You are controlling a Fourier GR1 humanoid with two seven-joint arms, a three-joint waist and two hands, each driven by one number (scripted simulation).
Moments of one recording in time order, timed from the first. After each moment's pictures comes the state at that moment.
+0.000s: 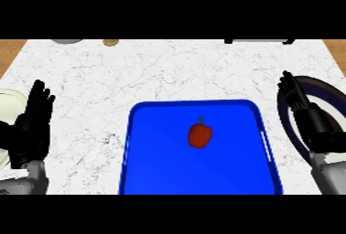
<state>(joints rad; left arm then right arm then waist) -0.08 0.28 0.02 -1.64 0.07 0.36 0.19 -0.19 -0.49 0.19 -1.43 -0.24 -0.10 -0.23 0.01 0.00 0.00</state>
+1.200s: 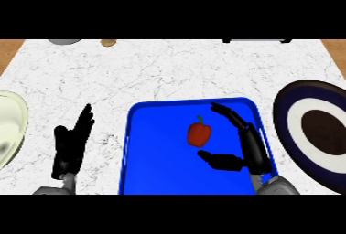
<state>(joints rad) -0.01 0.21 -0.13 -1.48 0.03 0.25 0.21 -0.16 -0.27 0.50 -1.50 0.17 -0.43 -0.11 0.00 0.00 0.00</state>
